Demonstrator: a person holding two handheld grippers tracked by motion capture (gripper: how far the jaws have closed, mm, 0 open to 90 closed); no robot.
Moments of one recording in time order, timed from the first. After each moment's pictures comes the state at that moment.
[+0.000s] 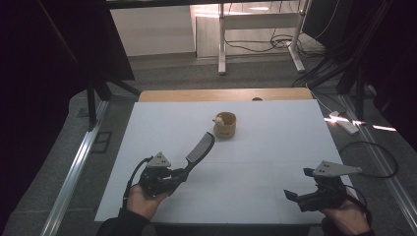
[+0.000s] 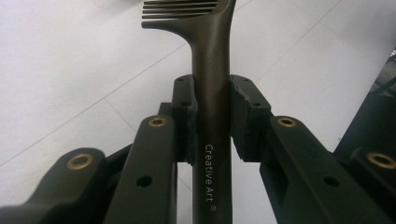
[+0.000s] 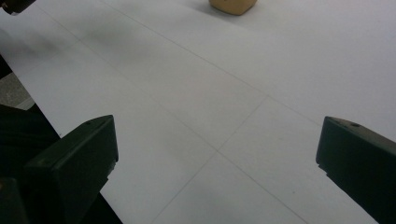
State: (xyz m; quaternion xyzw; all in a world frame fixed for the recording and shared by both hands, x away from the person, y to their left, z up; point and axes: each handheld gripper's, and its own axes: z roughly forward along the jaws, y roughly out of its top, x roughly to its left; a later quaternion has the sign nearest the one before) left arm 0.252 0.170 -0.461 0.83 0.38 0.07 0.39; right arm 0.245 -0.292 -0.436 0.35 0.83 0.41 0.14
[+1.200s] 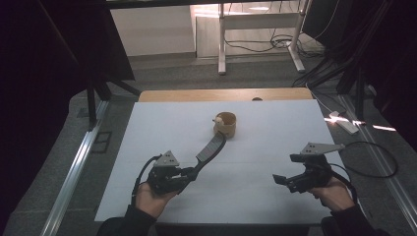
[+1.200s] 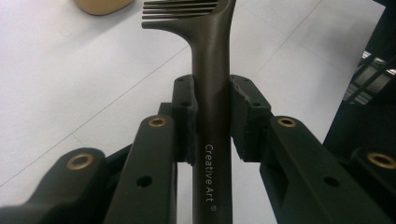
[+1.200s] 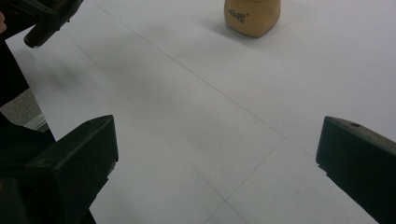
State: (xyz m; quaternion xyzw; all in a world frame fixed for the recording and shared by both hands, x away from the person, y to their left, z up) left arm 0.256 0.150 -0.457 0.84 0.35 0.06 0.42; right arm 0.290 -0.268 -0.426 0.34 0.84 0.42 0.09
